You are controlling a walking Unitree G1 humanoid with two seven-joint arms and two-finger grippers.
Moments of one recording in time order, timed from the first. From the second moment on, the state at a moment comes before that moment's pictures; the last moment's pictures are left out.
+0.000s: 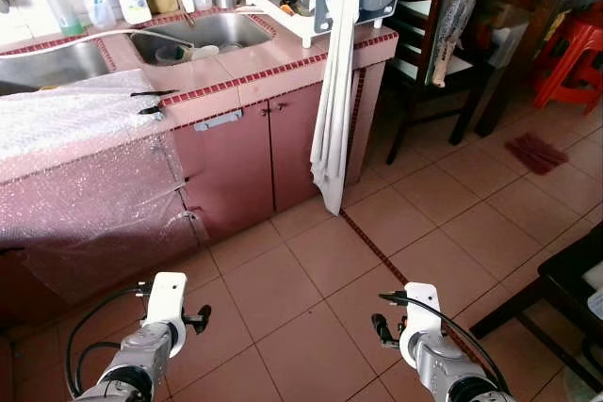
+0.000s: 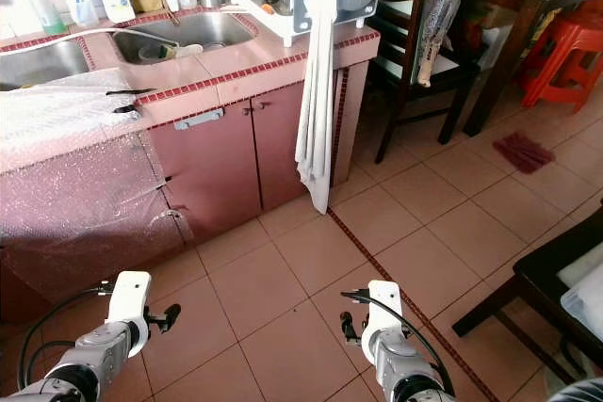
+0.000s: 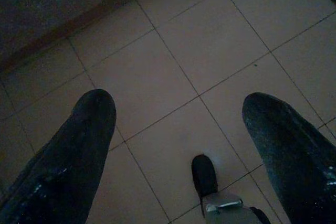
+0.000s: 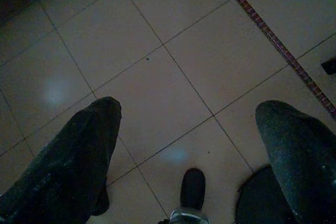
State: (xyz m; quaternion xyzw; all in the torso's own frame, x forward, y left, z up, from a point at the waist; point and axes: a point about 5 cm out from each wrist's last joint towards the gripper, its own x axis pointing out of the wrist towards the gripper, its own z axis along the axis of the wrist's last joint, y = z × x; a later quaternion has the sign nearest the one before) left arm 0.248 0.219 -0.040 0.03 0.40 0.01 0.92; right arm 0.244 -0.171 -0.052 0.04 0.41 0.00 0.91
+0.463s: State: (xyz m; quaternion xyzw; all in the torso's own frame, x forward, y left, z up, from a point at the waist) left arm 0.244 0.220 -0.043 0.03 0.41 0.01 0.91; right arm 0.243 -0.170 -0.052 0.04 0.41 -0.01 0.91
